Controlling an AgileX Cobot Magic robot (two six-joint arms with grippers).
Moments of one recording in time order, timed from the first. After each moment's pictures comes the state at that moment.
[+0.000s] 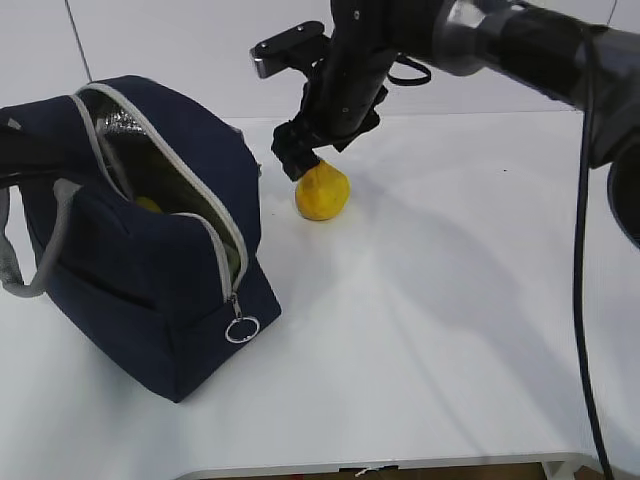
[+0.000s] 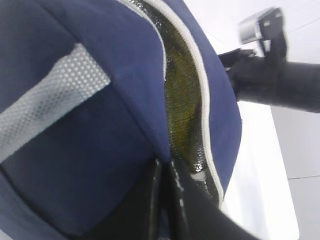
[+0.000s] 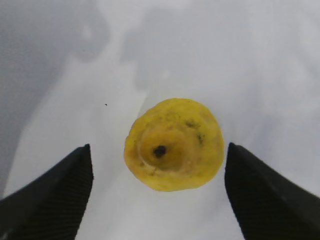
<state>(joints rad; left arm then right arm) -0.03 1.18 -0.71 -1.26 0.60 0.55 0.49 2.37 -2.26 -0.01 1.02 -0.27</state>
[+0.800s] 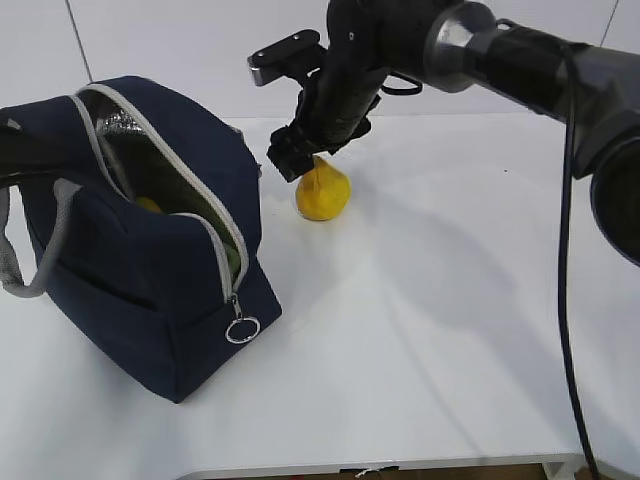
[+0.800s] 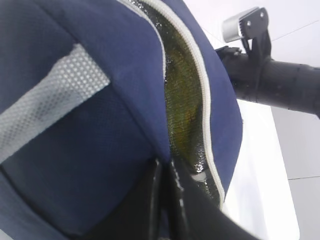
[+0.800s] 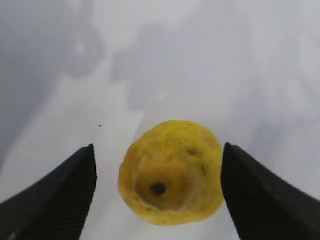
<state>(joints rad) -0.03 1.18 -0.71 -1.26 0.60 0.55 0.49 2.40 -2.26 -0.01 0.93 -0.27</state>
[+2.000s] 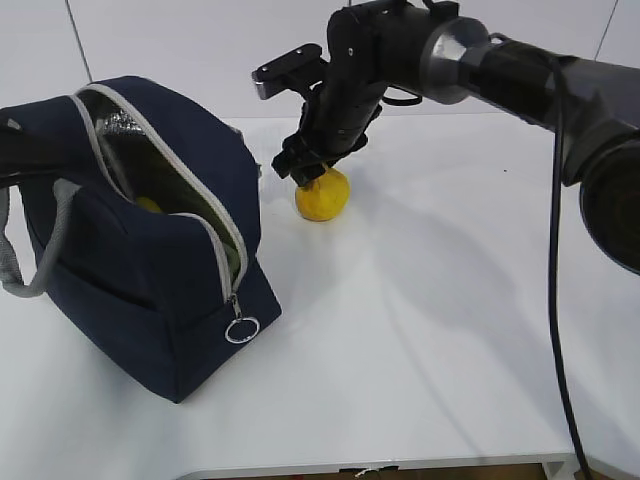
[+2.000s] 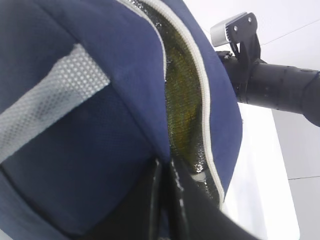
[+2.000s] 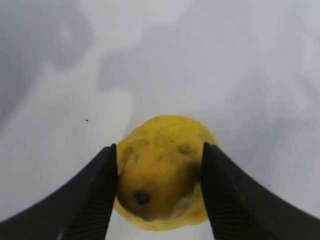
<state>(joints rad) -0.03 1.18 -0.71 -1.26 0.60 0.55 0.49 2.43 -2.26 -0.02 0.93 -0.28</state>
